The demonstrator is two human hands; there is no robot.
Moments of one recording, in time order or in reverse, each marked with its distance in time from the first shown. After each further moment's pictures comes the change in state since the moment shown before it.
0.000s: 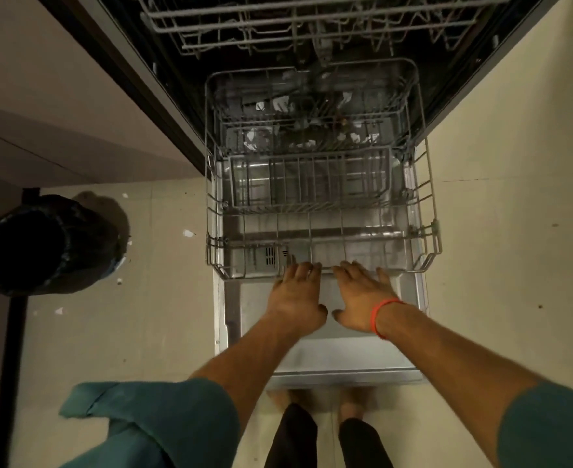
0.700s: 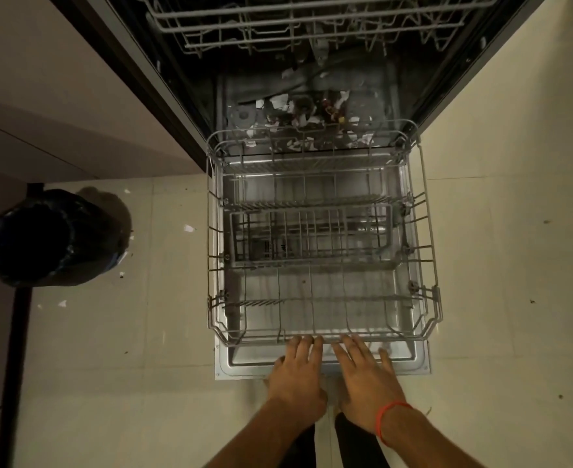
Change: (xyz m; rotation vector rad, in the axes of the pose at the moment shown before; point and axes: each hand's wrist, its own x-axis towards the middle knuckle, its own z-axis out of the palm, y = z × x) left_hand -0.100 0.016 0.100 -0.030 -0.176 -0.040; right_hand -0.089 -0.018 0.123 0.069 -0.080 0.007
